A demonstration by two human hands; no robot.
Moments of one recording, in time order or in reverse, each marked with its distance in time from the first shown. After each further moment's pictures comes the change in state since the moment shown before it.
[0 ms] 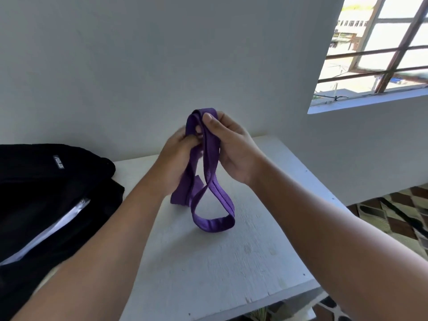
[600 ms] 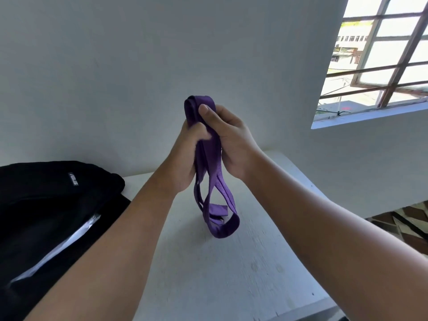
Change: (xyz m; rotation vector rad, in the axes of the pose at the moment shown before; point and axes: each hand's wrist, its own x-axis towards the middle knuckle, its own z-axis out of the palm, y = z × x) left_hand 0.003 0.048 0.021 -0.156 -0.108 0.063; right_hand 0.020 -0.030 0.033 0.052 0.050 -0.104
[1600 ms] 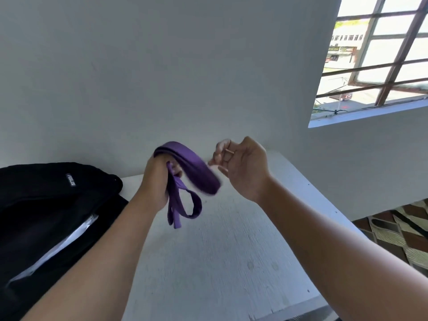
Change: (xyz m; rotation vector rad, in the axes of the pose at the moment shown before) left_hand -0.013 -0.040 -0.062 0.023 0.493 -0.168; right_hand -0.022 0.021 -0.060 0.035 -0.038 0.181
